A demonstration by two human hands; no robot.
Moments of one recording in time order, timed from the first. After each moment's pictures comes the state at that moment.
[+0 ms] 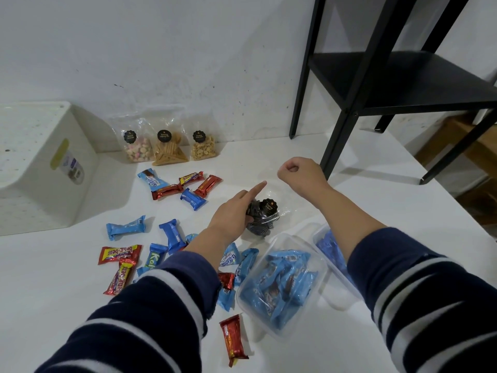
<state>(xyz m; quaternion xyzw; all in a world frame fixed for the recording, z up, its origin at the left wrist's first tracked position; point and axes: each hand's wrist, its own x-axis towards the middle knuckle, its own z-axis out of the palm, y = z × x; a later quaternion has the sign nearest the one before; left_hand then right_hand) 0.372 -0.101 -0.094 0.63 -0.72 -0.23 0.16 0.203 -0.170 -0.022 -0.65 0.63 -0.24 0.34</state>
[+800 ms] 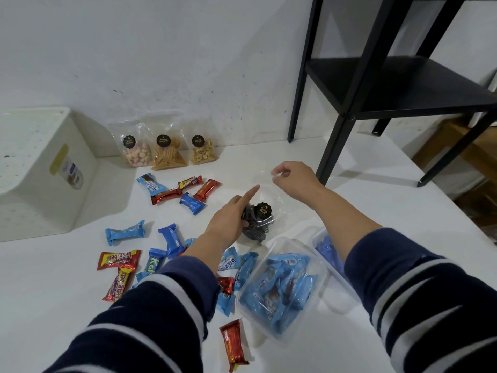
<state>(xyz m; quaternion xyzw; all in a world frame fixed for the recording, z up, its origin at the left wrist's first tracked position) 0.378 -0.100 -0.098 0.64 -0.71 -0.24 0.17 0.212 -0.166 -0.012 -0.69 0.61 -0.20 0.34</state>
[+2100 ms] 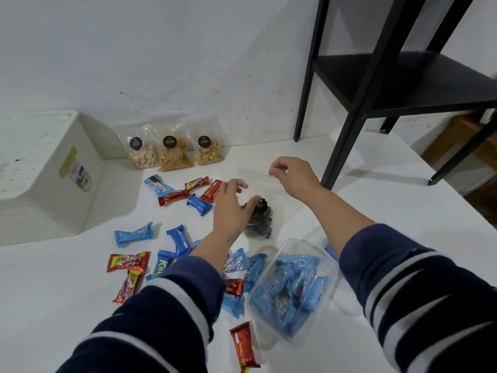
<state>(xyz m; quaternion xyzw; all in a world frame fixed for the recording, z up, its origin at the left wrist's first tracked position) 0.374 -0.107 -0.086 0.69 -0.55 -0.24 0.41 0.234 -0.179 -0.022 -0.71 0.60 -0.22 0.30</state>
